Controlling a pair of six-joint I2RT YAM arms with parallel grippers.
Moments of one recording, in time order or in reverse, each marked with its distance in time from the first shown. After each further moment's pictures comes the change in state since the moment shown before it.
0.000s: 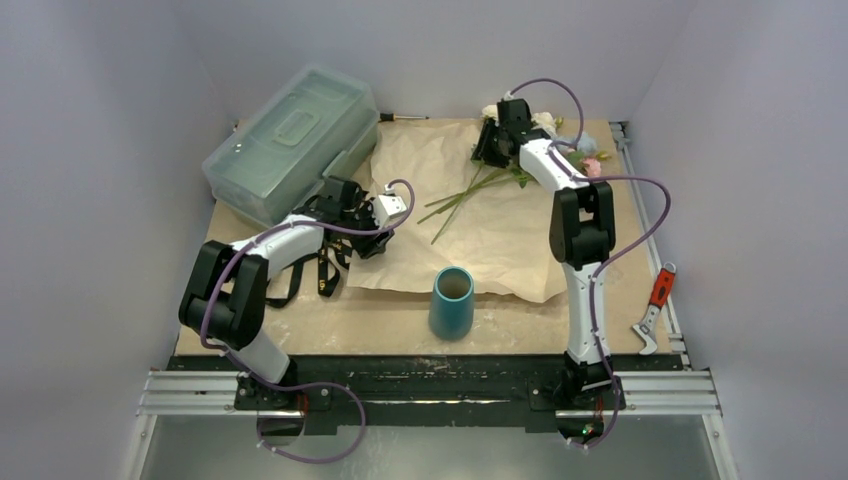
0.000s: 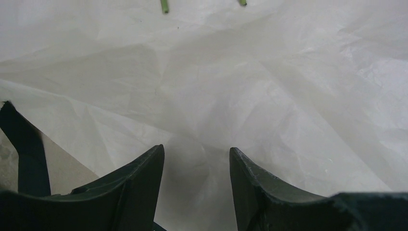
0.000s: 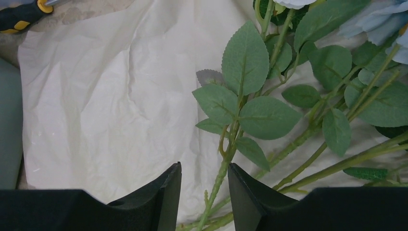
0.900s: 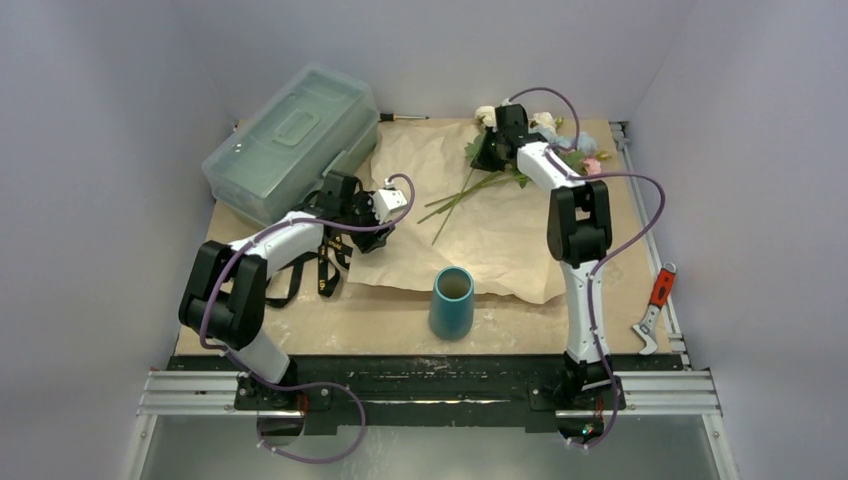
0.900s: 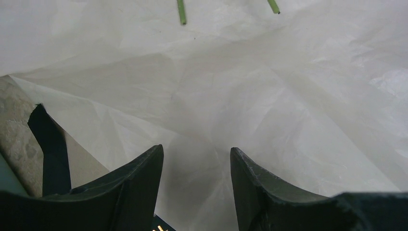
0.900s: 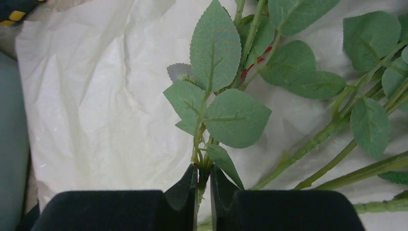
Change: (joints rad) left arm 0.000 0.000 0.038 -0.002 -0.024 -0.009; right arm 0.005 0.070 0.018 0.016 -0.047 0.049
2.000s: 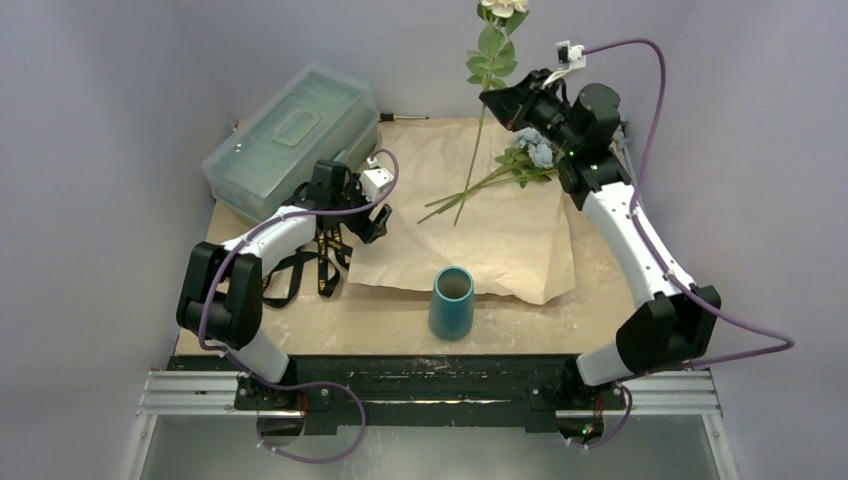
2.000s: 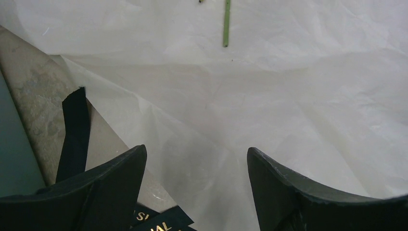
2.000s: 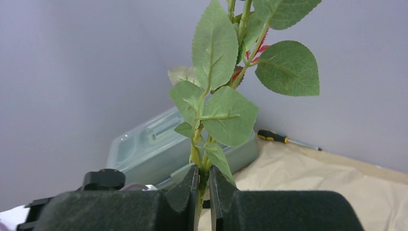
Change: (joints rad) left arm 0.053 -0.005 0.042 0.041 -0.003 -0.187; right arm 0.000 -0.871 -0.549 0.575 -0.355 -0.079
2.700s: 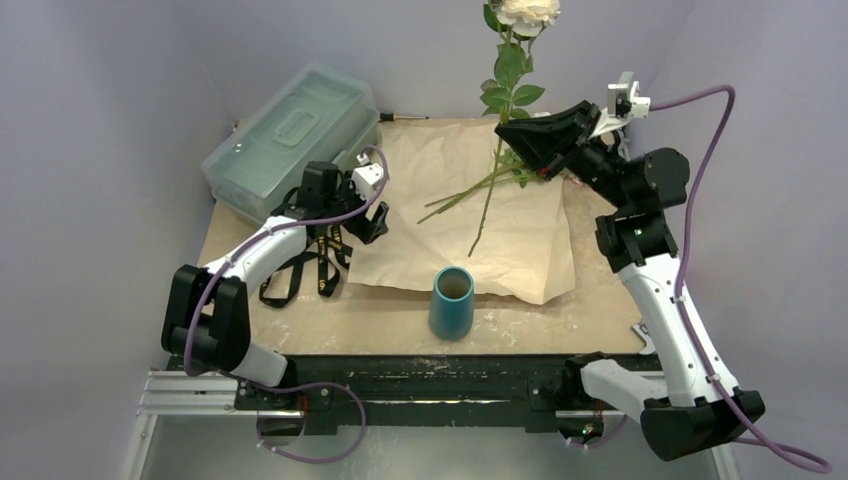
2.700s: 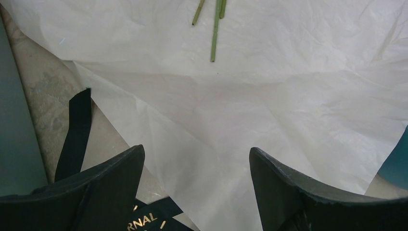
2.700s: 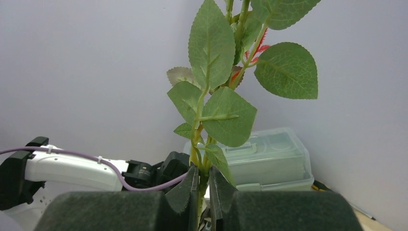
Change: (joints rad) left arm 0.002 -0.126 -0.053 0.035 0.023 -0.108; right arm 0.000 -0.428 -0.195 0.160 -0.256 0.055
